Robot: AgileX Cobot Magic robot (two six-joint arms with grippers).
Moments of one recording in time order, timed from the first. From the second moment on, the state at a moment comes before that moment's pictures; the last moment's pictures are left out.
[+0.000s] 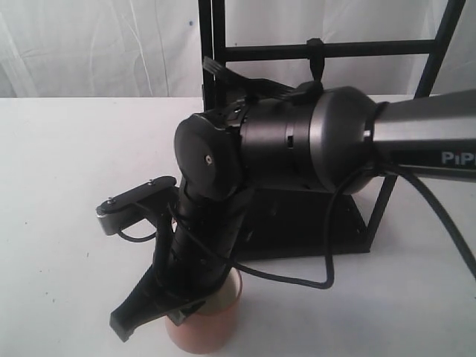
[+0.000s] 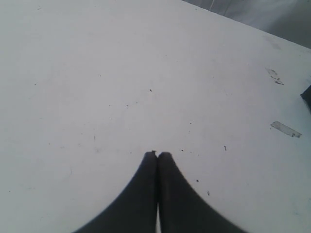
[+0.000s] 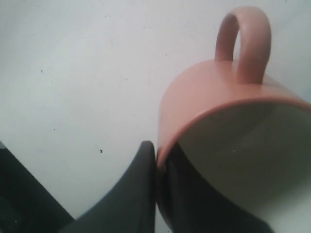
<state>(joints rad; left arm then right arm) -0.01 0.00 0.02 0.31 0.44 -0.68 0.96 1.83 -1.30 0.24 0.92 -0.05</state>
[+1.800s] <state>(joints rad) -0.01 0.00 0.02 0.31 0.44 -0.68 0.06 0.82 -0.80 0.07 0.99 0.04</state>
